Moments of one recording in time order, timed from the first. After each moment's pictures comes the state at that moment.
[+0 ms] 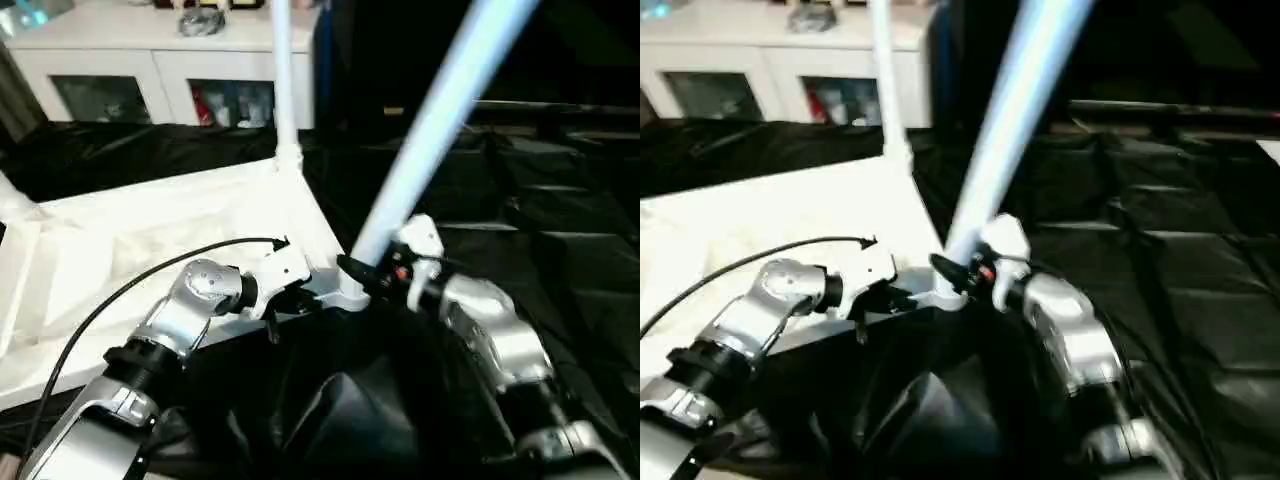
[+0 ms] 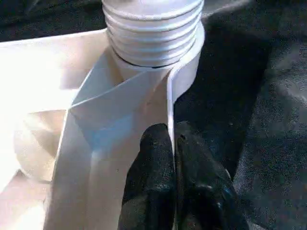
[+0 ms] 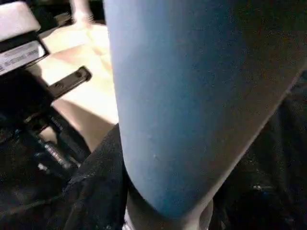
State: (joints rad) left arm -0.58 0.37 -0.37 0.53 0.07 0.15 -1.01; right arm -0.47 -0.22 0.16 0.44 0.17 0.15 0.79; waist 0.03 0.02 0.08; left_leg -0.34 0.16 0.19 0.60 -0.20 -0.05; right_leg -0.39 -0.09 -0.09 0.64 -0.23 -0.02
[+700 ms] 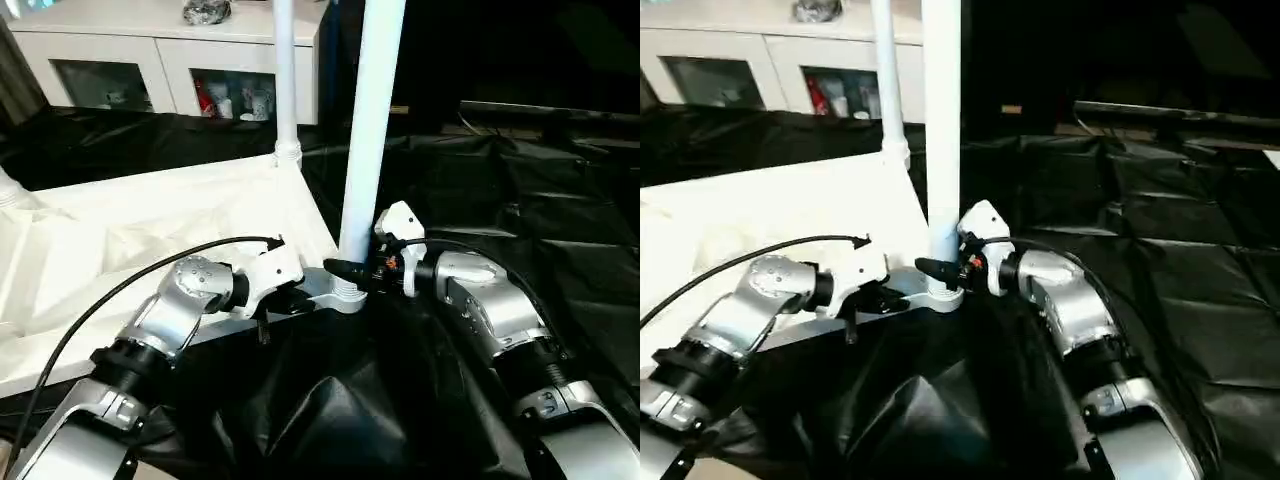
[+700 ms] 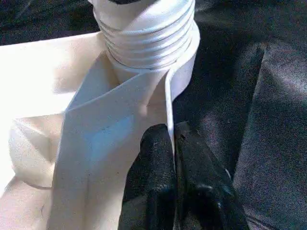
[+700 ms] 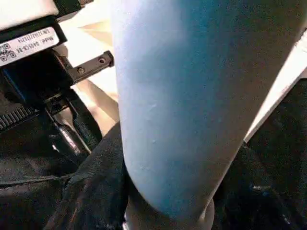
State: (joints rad) left arm -0.56 0.41 -0.36 0.45 0.06 0.16 -1.07; right arm -0.59 -0.24 0.21 0.52 0.14 0.19 0.94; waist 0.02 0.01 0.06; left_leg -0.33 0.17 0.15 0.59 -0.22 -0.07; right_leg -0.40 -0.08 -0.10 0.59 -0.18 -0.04
